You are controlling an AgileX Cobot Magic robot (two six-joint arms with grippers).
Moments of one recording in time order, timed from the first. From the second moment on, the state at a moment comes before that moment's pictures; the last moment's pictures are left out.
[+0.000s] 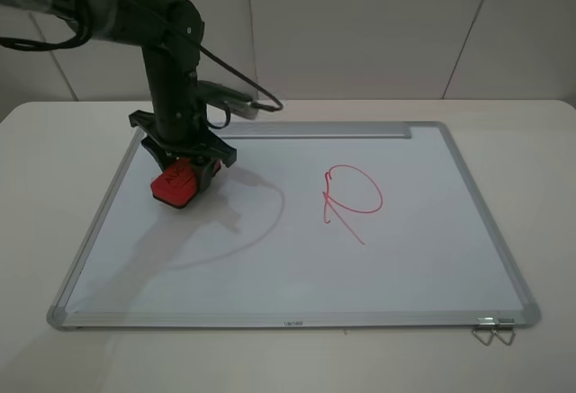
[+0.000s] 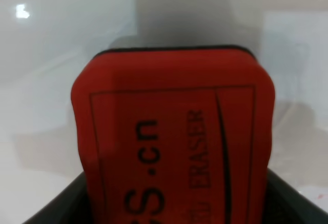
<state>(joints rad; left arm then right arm) -0.46 2.14 -1.55 0.07 1.07 -0.03 -0.05 0.00 -0.52 -0.06 1.06 0.10</state>
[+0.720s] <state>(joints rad) -0.46 1.92 -1.17 0.07 0.90 -0.34 -0.05 0.00 -0.52 -0.06 1.06 0.10</state>
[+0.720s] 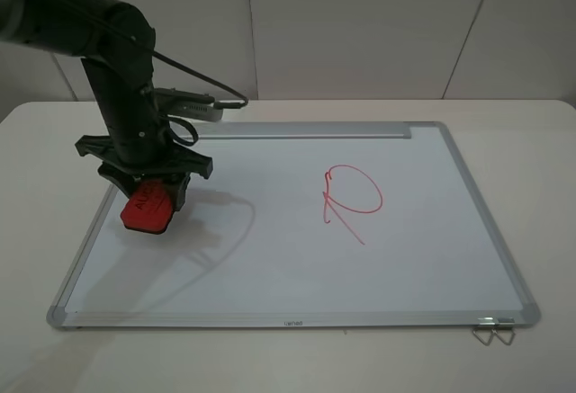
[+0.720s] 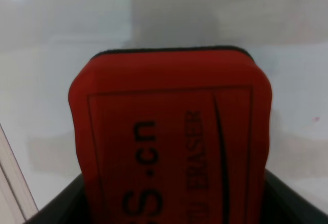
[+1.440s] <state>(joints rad) -0.46 1.87 -0.93 0.06 0.71 -0.45 -0.05 0.00 -0.52 -0.06 1.06 0.10</state>
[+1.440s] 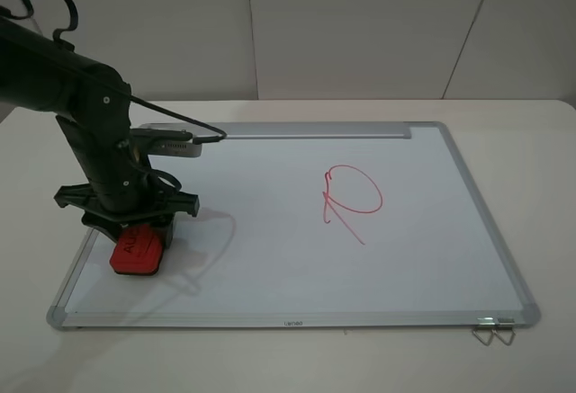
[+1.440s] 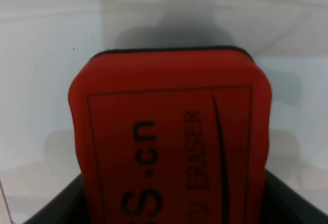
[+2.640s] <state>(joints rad) -0.43 1.43 -0.88 0.19 0.60 -0.46 -0.05 0.00 -0.52 -0.06 1.06 0.10</state>
